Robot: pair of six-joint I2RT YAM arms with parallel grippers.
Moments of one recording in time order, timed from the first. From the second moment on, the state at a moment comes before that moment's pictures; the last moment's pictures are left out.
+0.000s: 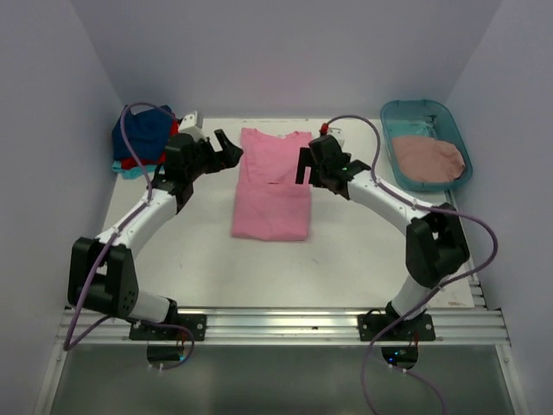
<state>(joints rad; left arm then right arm) -0.23 1.48 1.02 0.10 0.14 -0.49 0.54 1.75 1.35 -0.39 0.33 0.52</state>
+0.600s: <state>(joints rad) -0.25 1.20 0.44 -0.02 0.31 -0.50 0.56 1.42 0.73 -0.19 -0.03 0.72</state>
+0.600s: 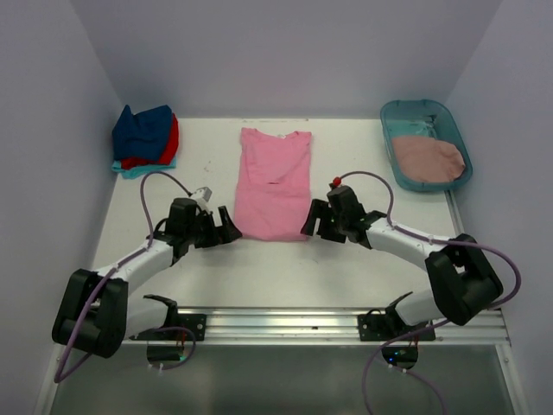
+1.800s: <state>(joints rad) -0.25 1.42 0.47 0.19 0.41 -0.51 0.56 1.54 0.59 0.12 -0.15 0.88</state>
